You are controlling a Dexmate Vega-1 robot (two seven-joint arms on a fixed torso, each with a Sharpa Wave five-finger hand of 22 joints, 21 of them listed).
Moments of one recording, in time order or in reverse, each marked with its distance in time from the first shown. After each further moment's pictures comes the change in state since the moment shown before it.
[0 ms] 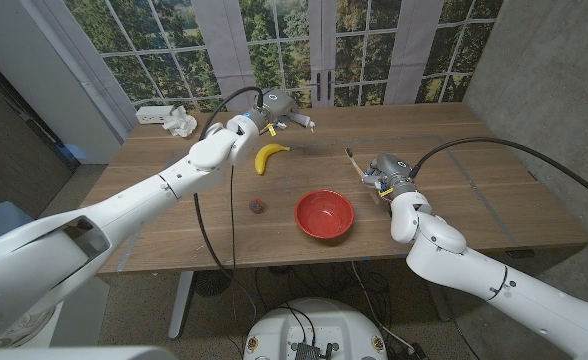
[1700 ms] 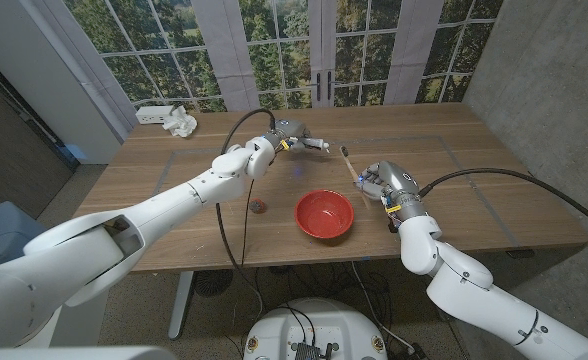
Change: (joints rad) left arm -0.026 -0.134 0.090 0.196 -0.289 -0.013 0.078; left_hand -0.029 0.003 0.011 0.003 0.000 -0.019 0.020 0.005 -0.004 -0.006 0.016 0.009 -0.009 0.004 0.004 0.005 -0.003 0.013 0.006 -0.008 -0.005; right arm -0.288 0.024 0.220 -0.041 0.034 0.322 -0.142; right_hand 0.000 0.000 -0.001 0.001 0.000 0.000 0.000 0.005 0.001 -0.004 -0.004 0.009 -0.006 0.000 0.000 0.000 0.000 0.020 0.002 -0.048 0.016
